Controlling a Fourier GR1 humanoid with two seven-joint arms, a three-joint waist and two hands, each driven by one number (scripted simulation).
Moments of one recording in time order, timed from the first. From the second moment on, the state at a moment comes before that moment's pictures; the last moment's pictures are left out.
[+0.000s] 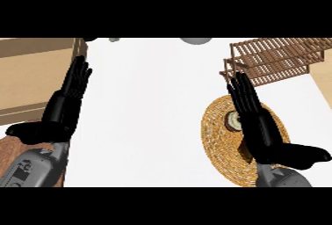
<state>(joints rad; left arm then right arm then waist) -0.26 0.41 -0.29 -1.59 0.29 0.34 -0.10 -0.15 -0.24 0.34 -1.71 -0.31 -0.27 -0.07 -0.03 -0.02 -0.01</state>
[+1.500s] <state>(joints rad) -0.12 0.43 -0.21 -1.61 0.28 0.42 0.07 -0.65 -0.83 0.24 -1.53 -0.19 0.85 -0.13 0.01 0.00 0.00</state>
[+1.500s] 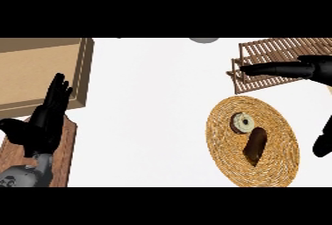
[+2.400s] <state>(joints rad) -0.09 0.41 -0.16 -1.64 0.25 0.38 0.08 -0.49 -0.75 0.48 -1.71 0.55 0.59 -0.04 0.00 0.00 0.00</state>
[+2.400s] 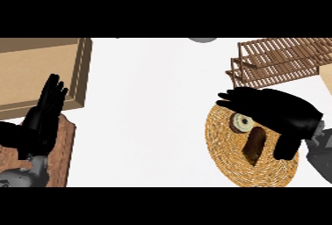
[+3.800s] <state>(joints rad) -0.09 0.28 -0.05 -1.64 0.12 0.27 0.11 -0.47 -0.48 0.35 -1.25 1.00 0.41 -0.39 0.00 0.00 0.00</state>
